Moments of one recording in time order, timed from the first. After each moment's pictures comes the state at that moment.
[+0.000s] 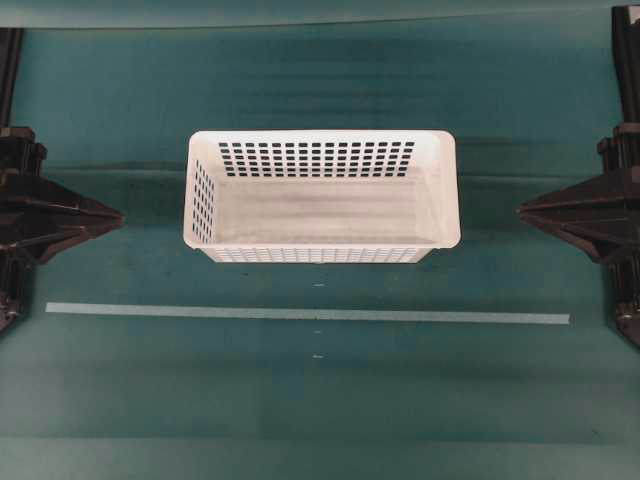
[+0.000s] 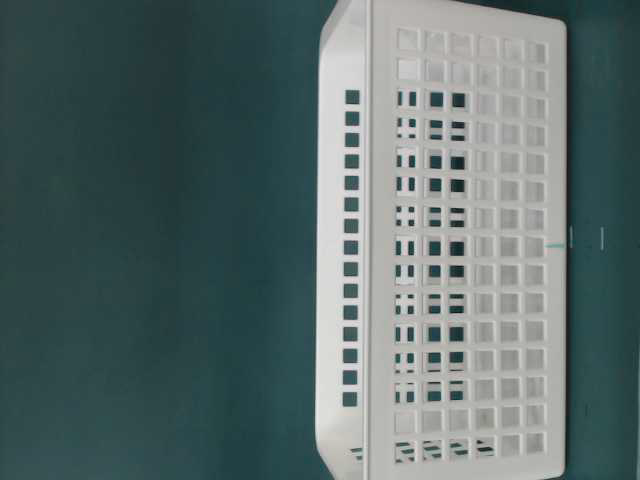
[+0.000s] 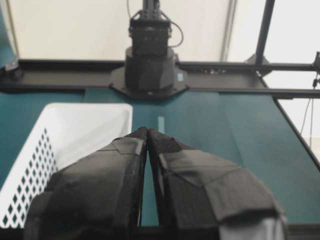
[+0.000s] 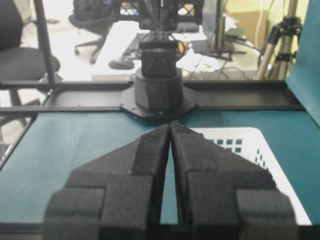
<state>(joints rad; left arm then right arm) 0.00 -0.97 1.17 0.00 -0.29 0.00 0.00 -0.97 1.17 0.00 -0.29 0.00</state>
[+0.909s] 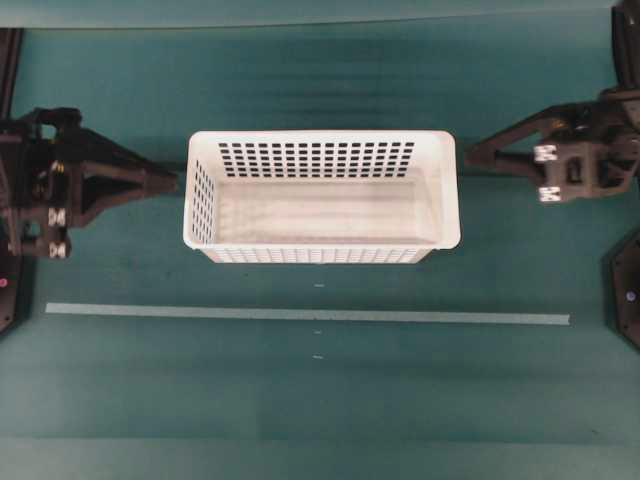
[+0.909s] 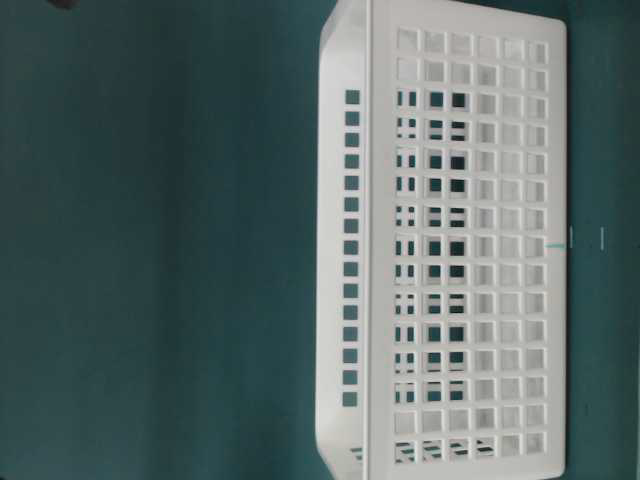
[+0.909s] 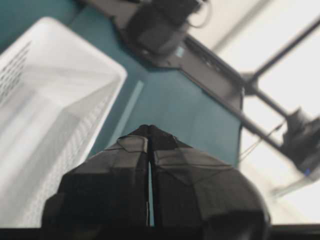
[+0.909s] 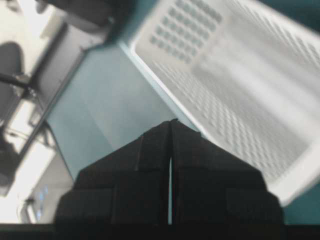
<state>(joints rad) 0.11 -0.77 0.82 0.01 0.14 -0.67 -0.24 -0.67 0.70 0.20 0.51 0.71</state>
